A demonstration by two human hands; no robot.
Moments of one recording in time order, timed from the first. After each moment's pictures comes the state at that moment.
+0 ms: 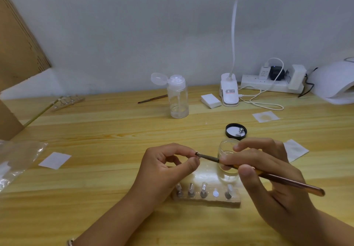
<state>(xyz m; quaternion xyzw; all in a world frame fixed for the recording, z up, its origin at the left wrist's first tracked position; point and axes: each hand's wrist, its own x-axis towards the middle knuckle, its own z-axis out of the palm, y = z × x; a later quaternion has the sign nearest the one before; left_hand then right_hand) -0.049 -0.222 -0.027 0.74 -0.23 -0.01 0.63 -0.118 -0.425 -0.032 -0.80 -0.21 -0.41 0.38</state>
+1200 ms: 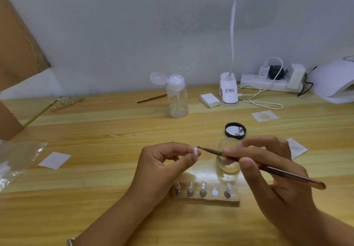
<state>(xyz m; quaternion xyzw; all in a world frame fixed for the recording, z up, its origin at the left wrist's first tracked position) -0.051 -0.224 -0.023 0.73 -0.23 0.02 0.64 -0.118 -0.424 -0.030 -0.79 -0.17 -0.42 0.40</state>
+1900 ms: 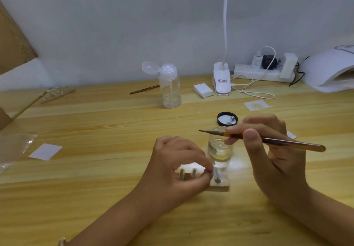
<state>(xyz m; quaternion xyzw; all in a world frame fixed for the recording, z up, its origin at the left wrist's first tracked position) -0.080 -0.242 -0.016 0.82 -0.37 0.09 0.43 -0.113 -0.436 -0.029 -0.77 -0.14 -0.43 0.44</state>
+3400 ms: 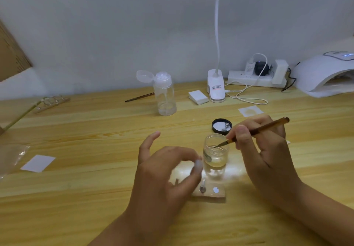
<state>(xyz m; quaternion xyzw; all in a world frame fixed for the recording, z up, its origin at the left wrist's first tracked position) -0.085 -0.248 -0.017 0.80 -0.34 0.26 0.42 -0.100 -0.448 -0.024 -0.83 -0.07 -0.42 0.36</state>
